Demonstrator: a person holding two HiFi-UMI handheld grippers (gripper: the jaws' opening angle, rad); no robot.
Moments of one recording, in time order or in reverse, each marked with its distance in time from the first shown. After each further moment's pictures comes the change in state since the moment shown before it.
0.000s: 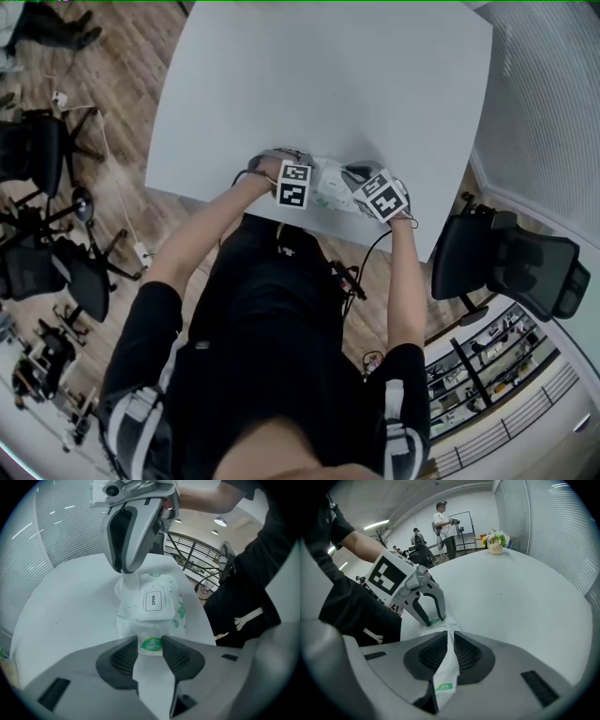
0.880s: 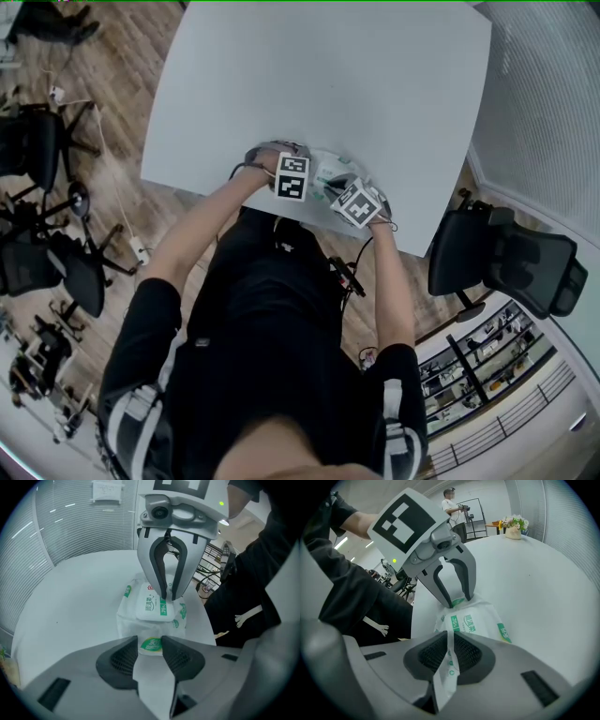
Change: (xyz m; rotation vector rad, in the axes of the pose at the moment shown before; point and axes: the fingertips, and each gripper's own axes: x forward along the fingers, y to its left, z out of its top) left arm -0.001 0.001 -0.005 -0.015 0.019 0.008; right arm 0.049 0.063 -0.043 -0.053 0.137 0.107
